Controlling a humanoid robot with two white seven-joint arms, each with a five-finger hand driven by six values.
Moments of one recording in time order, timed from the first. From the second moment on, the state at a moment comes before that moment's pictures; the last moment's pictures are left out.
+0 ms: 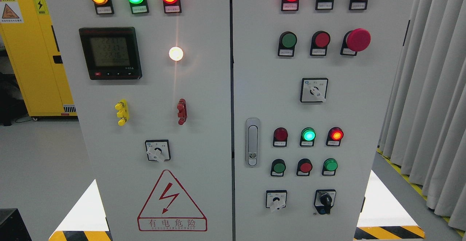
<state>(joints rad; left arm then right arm) 0.06 -0.10 -0.10 -0.13 0.08 -0.05 -0.06 0.29 0.13 0.22 -1.86 0.30 -0.40 -0.09</state>
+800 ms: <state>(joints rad) 0.06 -0.10 -0.10 -0.13 0.08 -0.05 -0.06 0.28 0.13 0.23 -1.87 0.30 -0.39 -0.08</state>
